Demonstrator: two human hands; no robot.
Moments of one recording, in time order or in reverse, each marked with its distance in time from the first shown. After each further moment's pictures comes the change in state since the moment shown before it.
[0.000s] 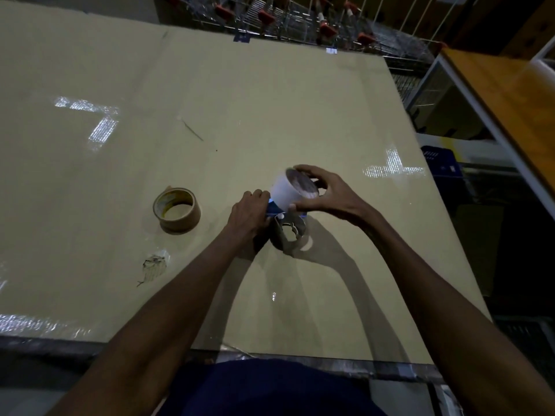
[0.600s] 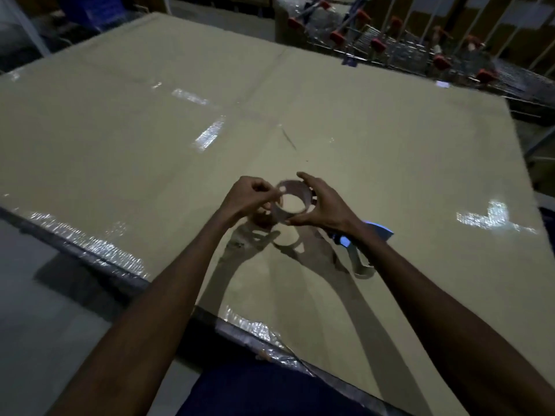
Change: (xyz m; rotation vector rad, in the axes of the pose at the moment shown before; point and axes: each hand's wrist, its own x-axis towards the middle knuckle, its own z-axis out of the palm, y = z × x) left_hand -0.090 -0.111 -0.120 -0.886 0.204 -0.413; right_hand 0.074 -0.061 0.135 -0.170 -0.161 -0.291
